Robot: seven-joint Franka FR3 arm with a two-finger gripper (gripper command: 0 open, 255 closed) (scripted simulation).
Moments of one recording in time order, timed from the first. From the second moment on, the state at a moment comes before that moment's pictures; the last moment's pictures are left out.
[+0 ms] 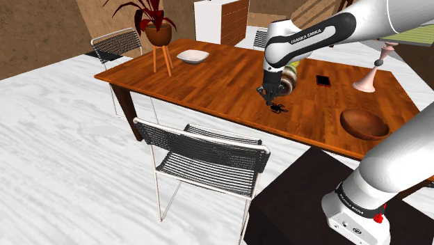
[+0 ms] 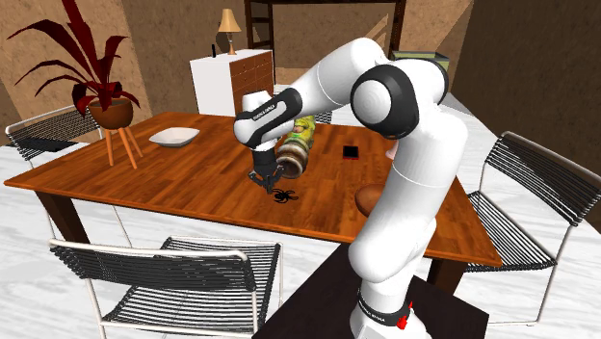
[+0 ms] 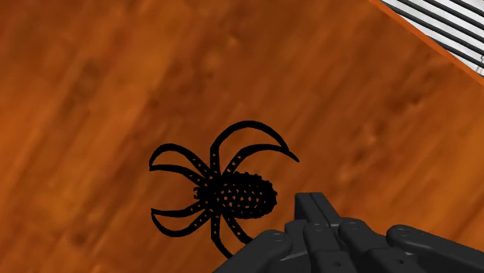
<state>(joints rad) -0.16 -0.12 0.06 -2.27 -0.02 2.05 0.40</state>
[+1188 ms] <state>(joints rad) -0.20 -0.30 -0.03 -2.58 0.20 2.31 0.44</state>
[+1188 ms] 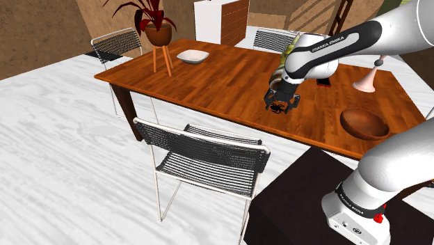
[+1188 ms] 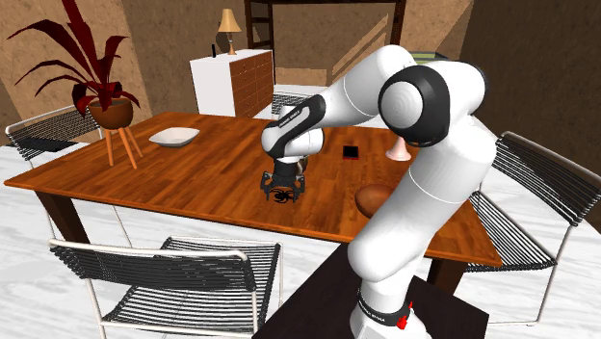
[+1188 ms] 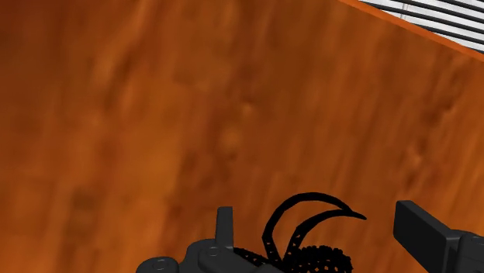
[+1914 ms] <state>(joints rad) -0.20 -0.30 -0.03 -2.58 0.20 2.32 0.44</state>
